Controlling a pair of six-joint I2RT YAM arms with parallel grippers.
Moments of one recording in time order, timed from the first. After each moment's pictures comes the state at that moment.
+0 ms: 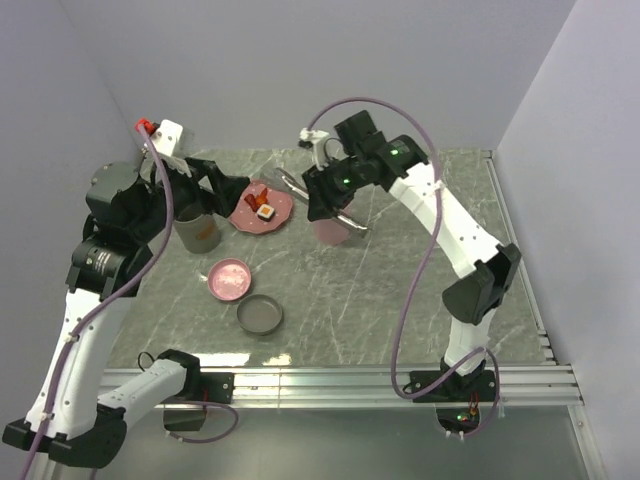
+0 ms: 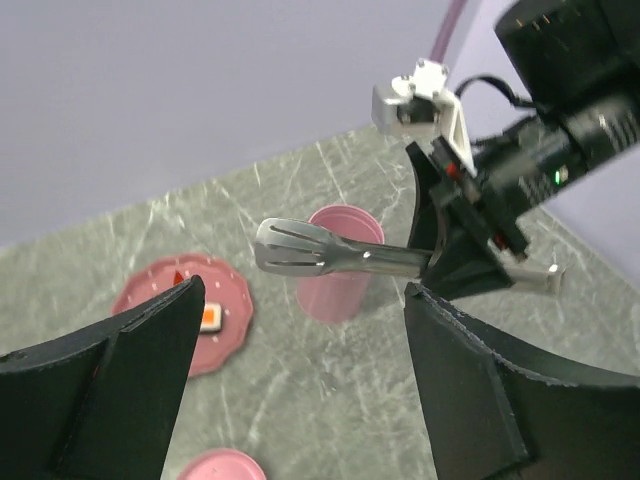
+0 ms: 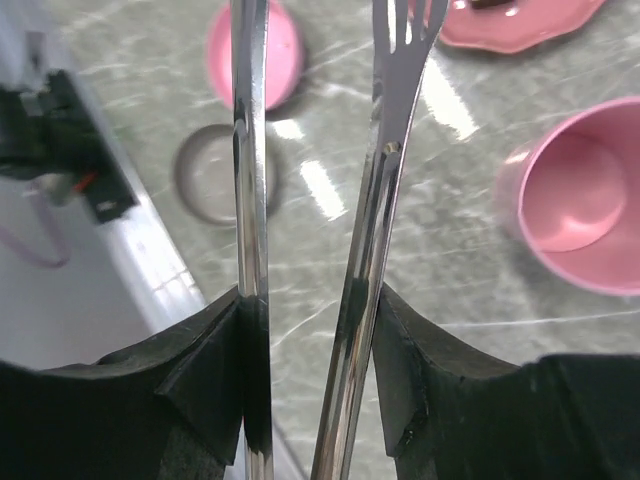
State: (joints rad) left arm -0.33 0.95 1.41 -0.48 0.28 -0.08; right arm 0.60 1.83 2.06 -1.13 -0.52 -0.11
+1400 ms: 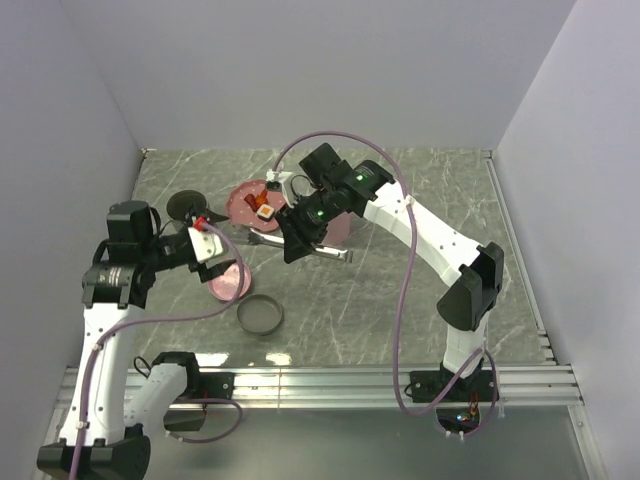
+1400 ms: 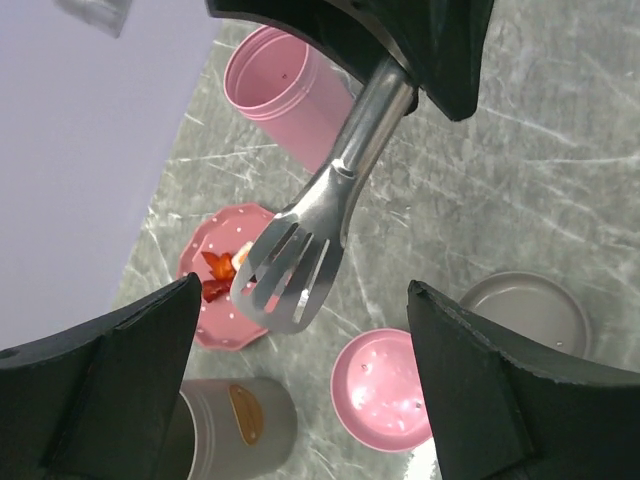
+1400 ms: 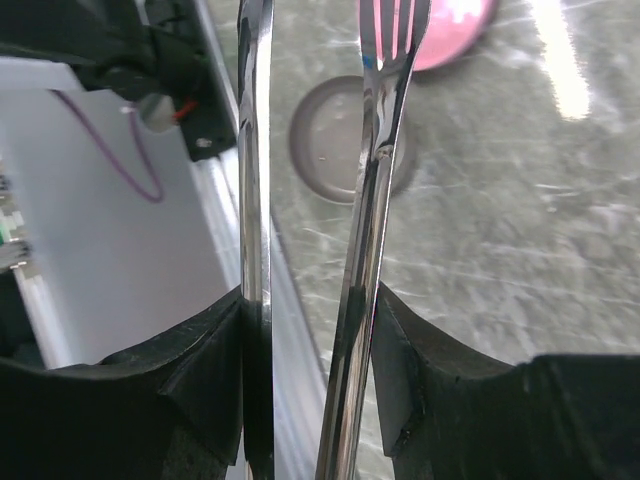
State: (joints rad) left arm -0.01 0.85 1.10 -0.82 0.95 0.99; right arm 0.79 1.85 1.94 -1.08 -0.61 -0.08
